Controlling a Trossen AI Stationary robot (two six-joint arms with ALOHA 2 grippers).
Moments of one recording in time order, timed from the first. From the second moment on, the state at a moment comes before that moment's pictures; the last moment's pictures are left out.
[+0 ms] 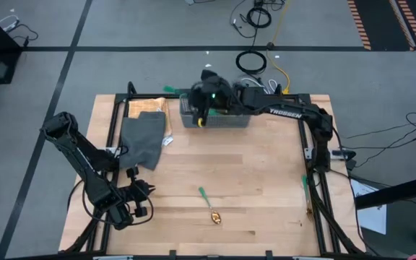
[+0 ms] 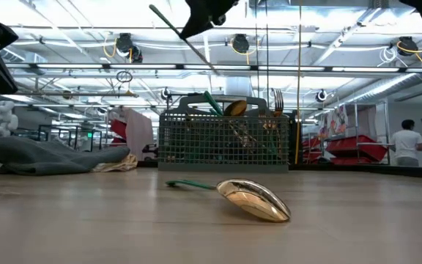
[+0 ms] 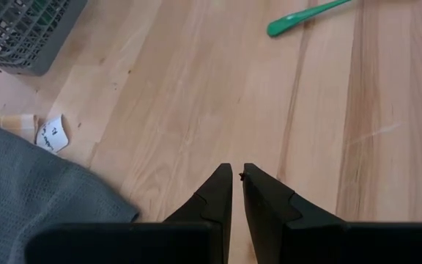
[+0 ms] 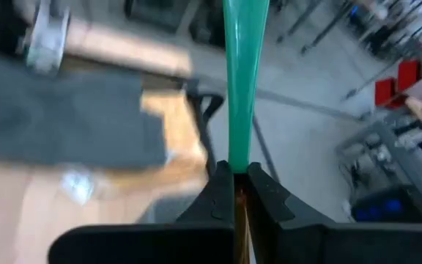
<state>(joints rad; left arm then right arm) -0.96 1.36 0.79 -0.88 -0.73 -1.09 -0.22 1.93 1.98 -0.51 0.30 -0.40</state>
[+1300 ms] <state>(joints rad) -0.96 1.36 0.79 -0.90 -0.78 -1.09 -0.47 1.60 0.89 0.71 0.12 -0.18</state>
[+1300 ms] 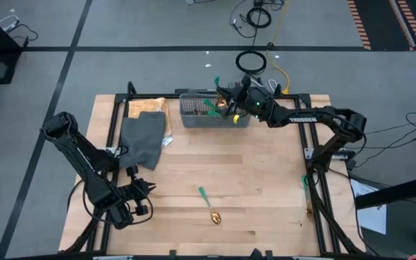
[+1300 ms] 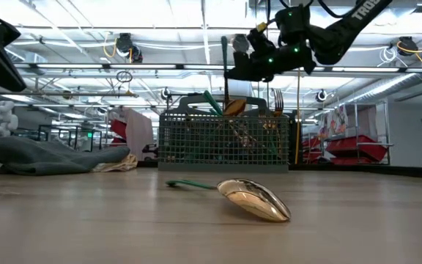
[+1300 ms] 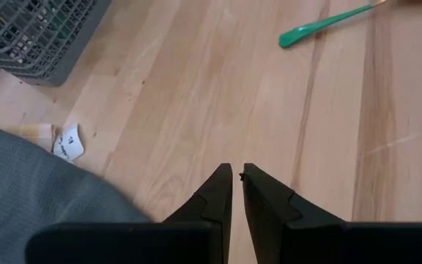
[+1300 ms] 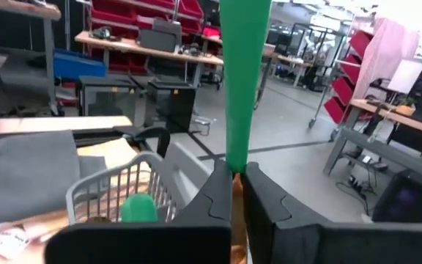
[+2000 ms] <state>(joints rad) -0.96 1.36 0.79 -0.90 -0.79 -1.12 -0.47 1.60 0.88 0.66 0.10 -0.14</state>
